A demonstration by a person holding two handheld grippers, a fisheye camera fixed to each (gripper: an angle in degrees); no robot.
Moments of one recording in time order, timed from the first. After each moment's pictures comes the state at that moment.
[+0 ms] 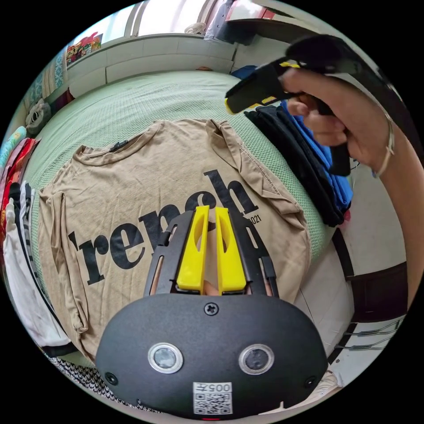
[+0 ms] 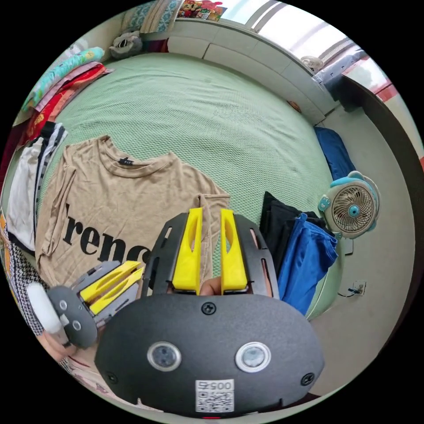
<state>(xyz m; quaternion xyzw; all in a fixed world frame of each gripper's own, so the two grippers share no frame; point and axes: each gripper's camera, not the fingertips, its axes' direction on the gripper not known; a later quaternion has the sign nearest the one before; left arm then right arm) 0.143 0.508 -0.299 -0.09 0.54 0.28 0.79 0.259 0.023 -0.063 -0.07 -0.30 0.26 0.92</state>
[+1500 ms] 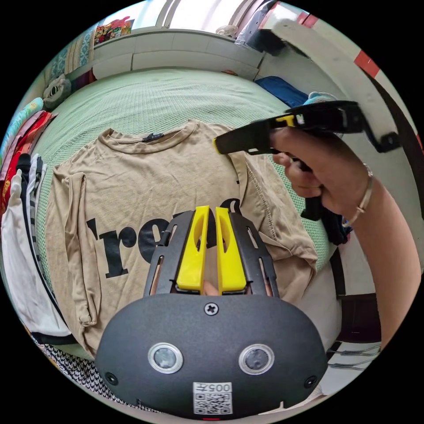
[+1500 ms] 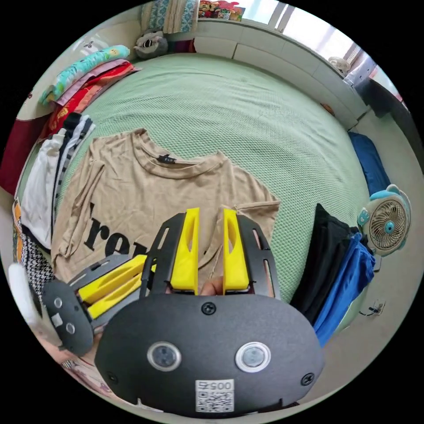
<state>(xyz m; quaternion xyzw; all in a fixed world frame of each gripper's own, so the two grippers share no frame) 0.125 0.473 -0.230 -0.12 0.53 0.22 0.81 0.218 -0.041 0.022 -0.03 -0.38 0.24 0.89</state>
